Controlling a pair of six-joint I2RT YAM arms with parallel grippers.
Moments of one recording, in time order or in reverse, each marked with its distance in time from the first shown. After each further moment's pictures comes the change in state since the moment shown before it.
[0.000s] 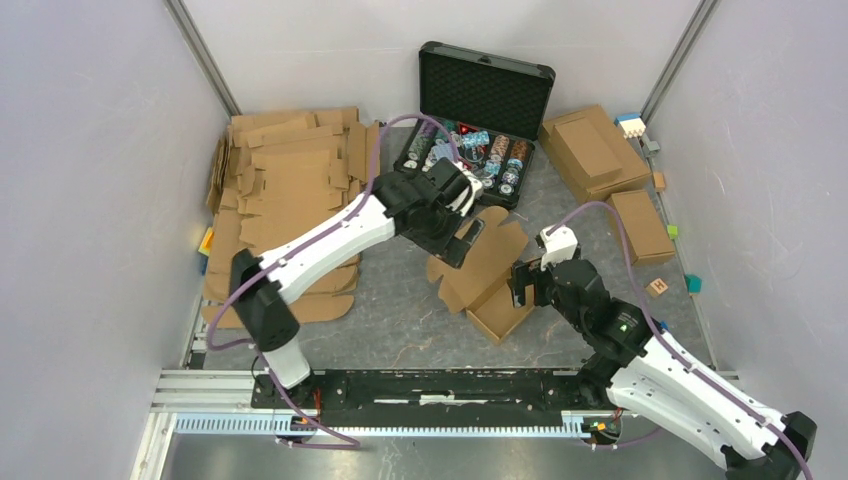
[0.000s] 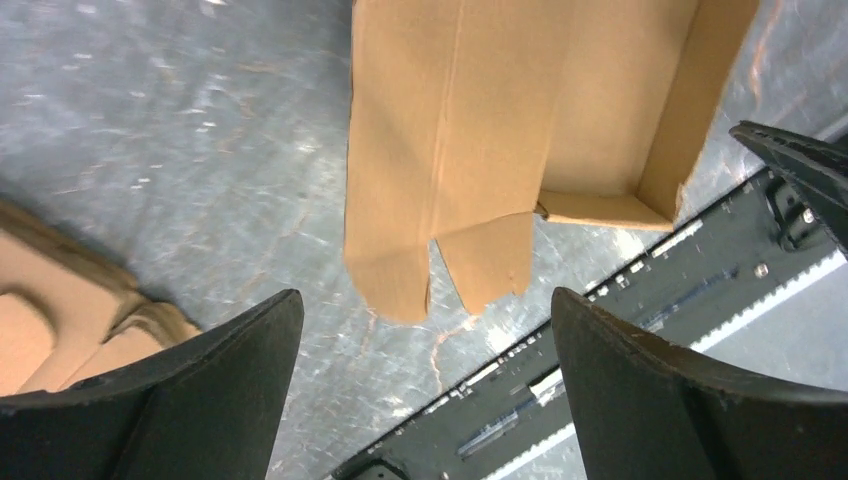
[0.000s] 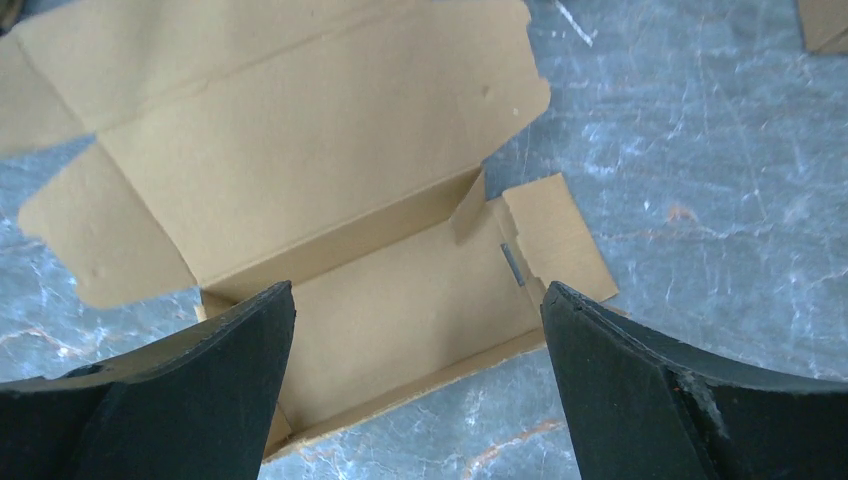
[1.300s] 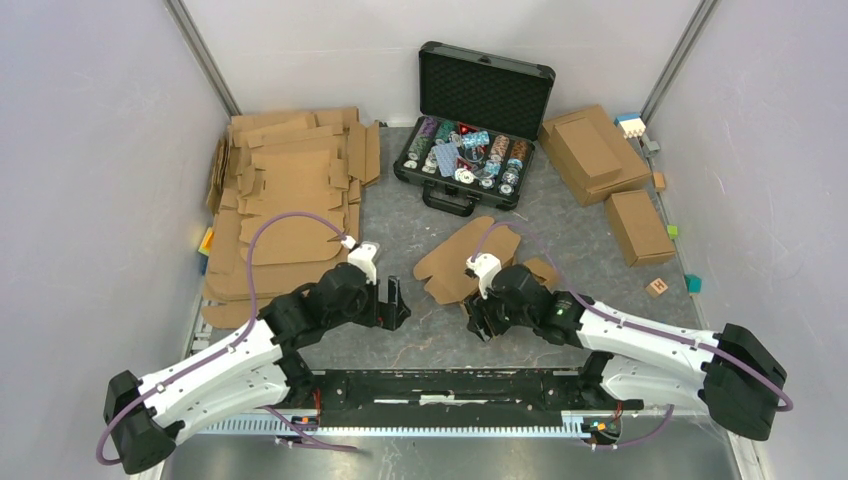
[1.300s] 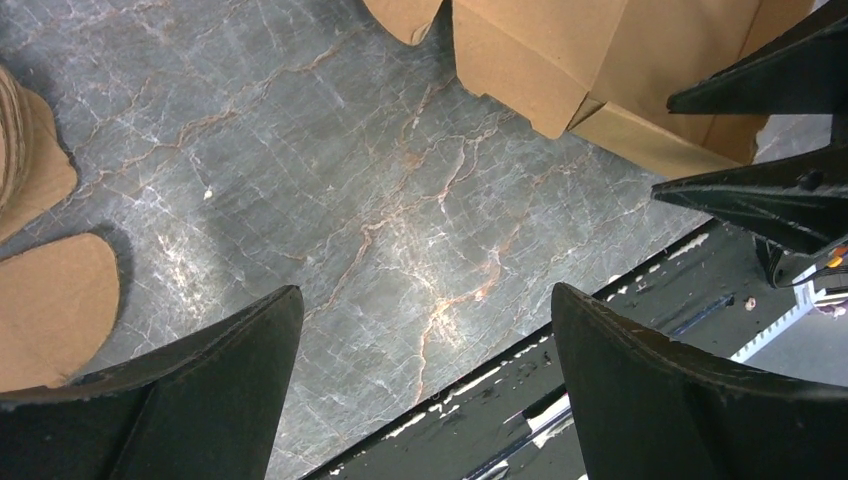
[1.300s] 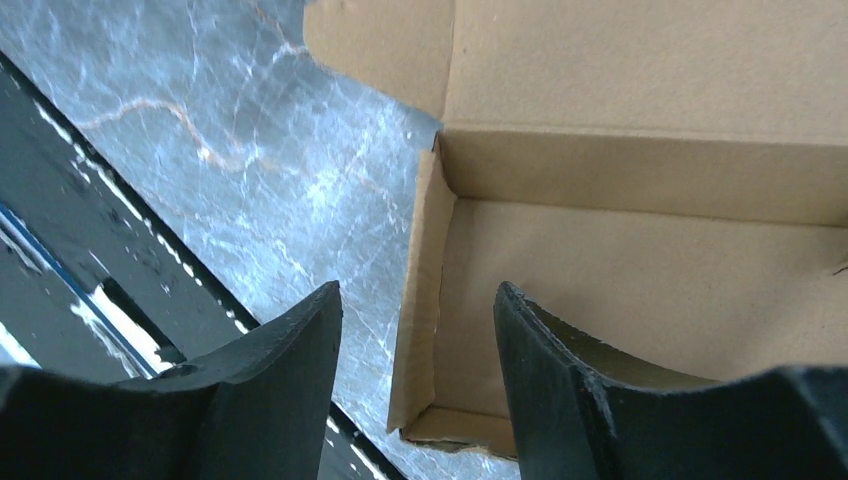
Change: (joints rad) left arm 0.000 -0.981 -1.149 0.573 -0.130 -0.378; right arm 0.199 0.443 -0.038 0.180 -0.369 -0.006
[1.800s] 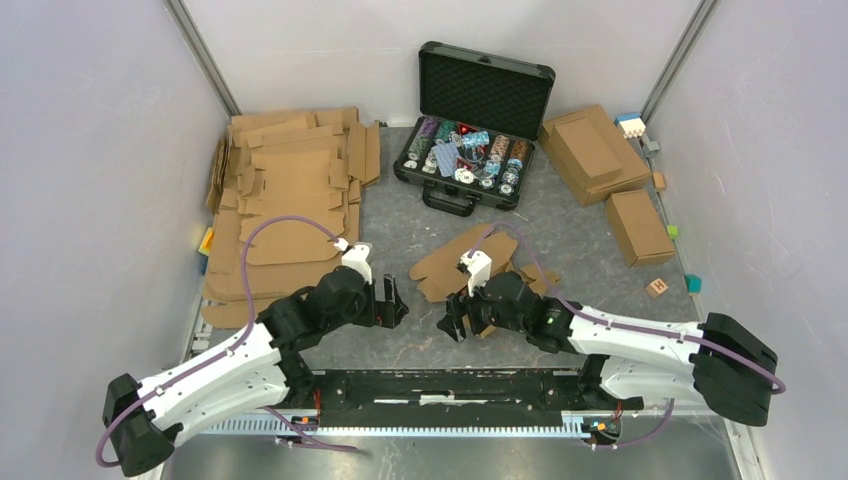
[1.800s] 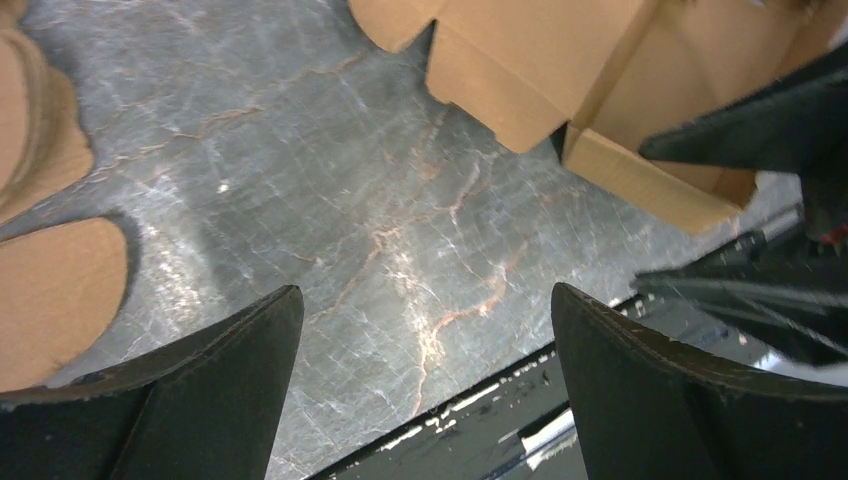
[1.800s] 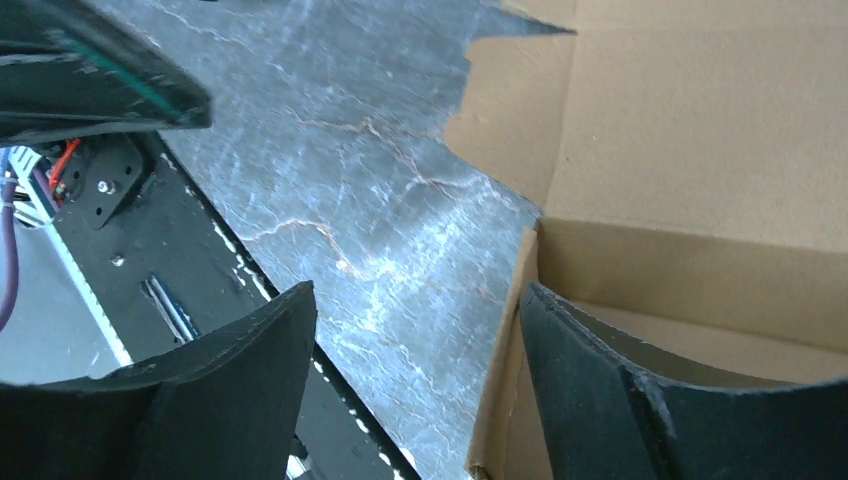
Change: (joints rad) left arm 0.000 -0.038 -0.047 0.026 -0.021 -0.046; right arm 0.093 0.058 -0.034 0.320 0.042 0.186
